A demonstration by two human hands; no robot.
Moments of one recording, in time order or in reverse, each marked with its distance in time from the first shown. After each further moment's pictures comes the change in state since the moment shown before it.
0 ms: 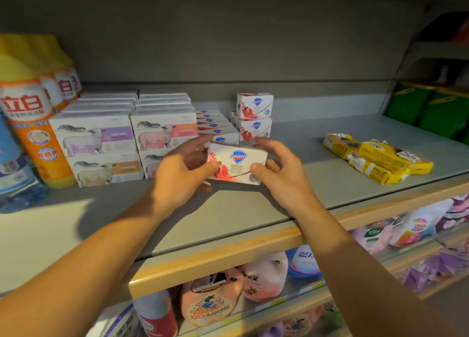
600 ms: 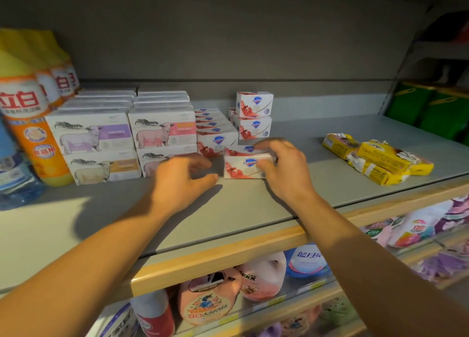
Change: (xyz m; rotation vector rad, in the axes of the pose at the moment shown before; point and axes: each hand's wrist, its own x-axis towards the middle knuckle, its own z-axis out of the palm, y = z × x) left_hand -0.001 -0.006 0.000 0.654 0.026 0.056; right_hand 0.024 0.009 -0.014 -0.671 0.112 -0.197
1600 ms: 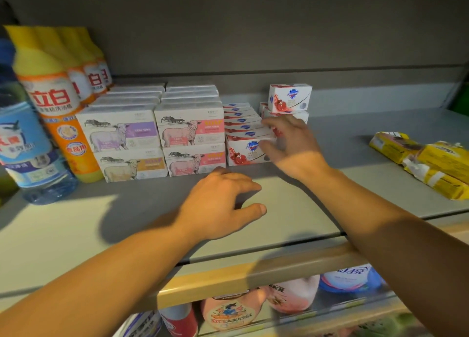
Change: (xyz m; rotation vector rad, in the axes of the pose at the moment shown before) left_hand -0.011 0.003 0.009 0.310 -0.288 0.245; right_hand 0.067 0.014 0.048 -0.183 -0.128 -0.177
